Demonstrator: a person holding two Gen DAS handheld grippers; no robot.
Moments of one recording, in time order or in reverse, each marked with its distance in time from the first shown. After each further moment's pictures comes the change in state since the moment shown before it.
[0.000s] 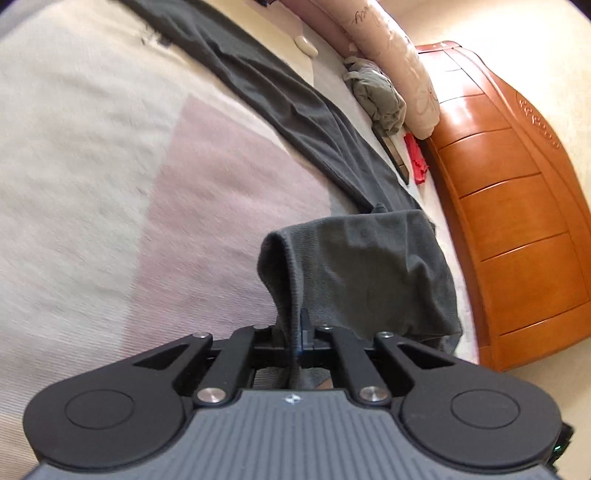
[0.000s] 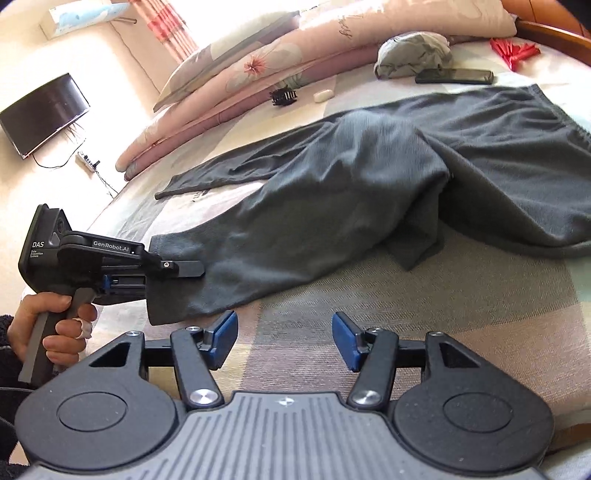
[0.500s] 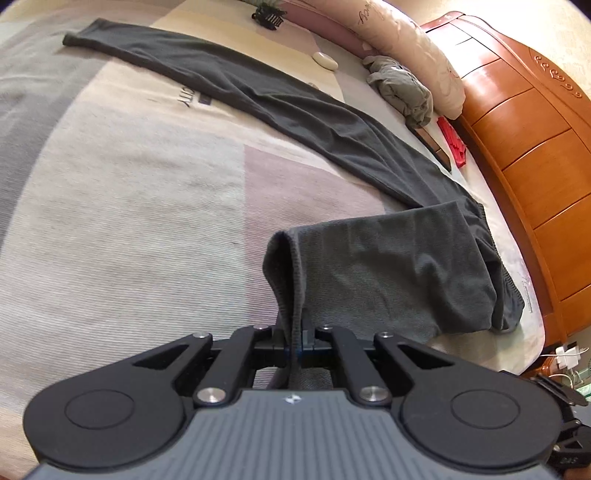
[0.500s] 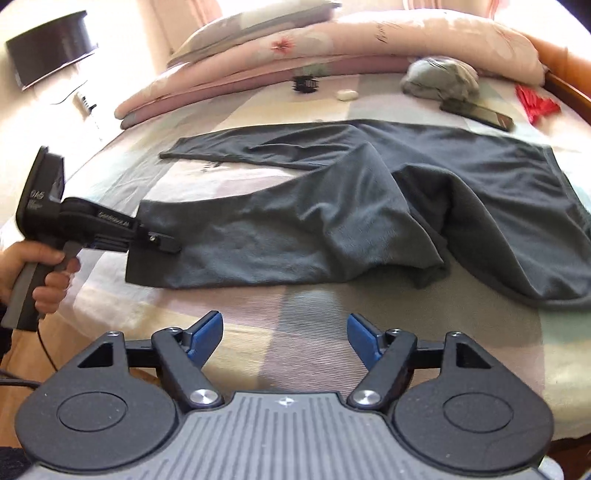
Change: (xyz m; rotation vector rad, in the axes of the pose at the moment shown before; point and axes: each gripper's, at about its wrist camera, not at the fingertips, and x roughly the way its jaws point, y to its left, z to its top) left arm -0.049 0.010 0.009 0.162 -0.019 0.189; right arm -0.017 0.058 0.010 -0.190 0.085 -0.109
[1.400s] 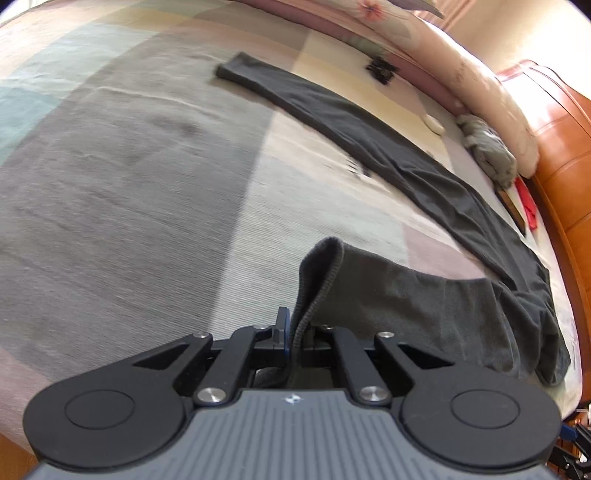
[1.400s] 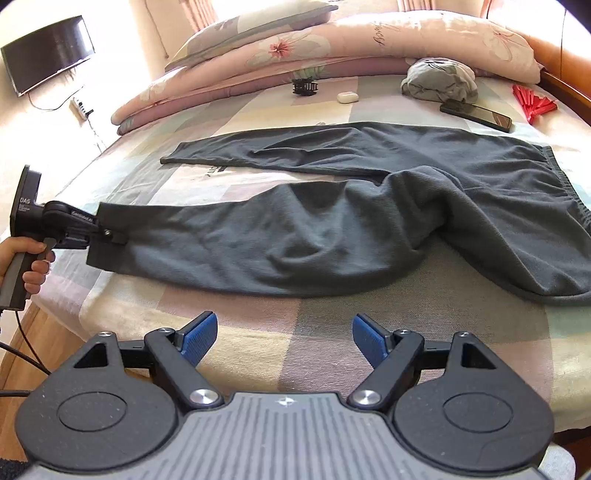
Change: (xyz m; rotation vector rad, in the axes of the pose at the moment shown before) left arm -0.054 0.105 0.031 -0.161 -0.086 0.211; right arm -0.001 0.015 0.001 0.033 -0.009 -0.013
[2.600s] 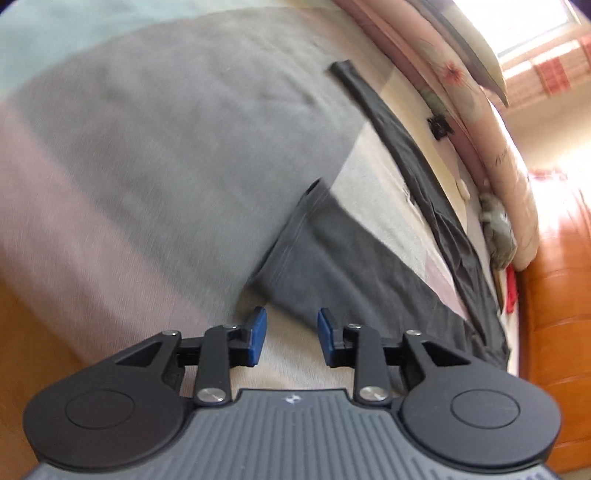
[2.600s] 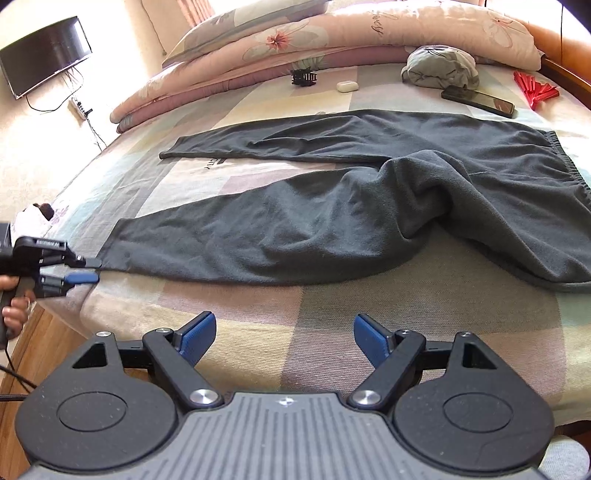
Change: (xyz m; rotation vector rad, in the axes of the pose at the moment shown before) left arm -0.025 0.073 -0.062 -0.420 -0.041 -0.135; right arm 0.008 -0.001 -0.003 0.023 0.019 0.016
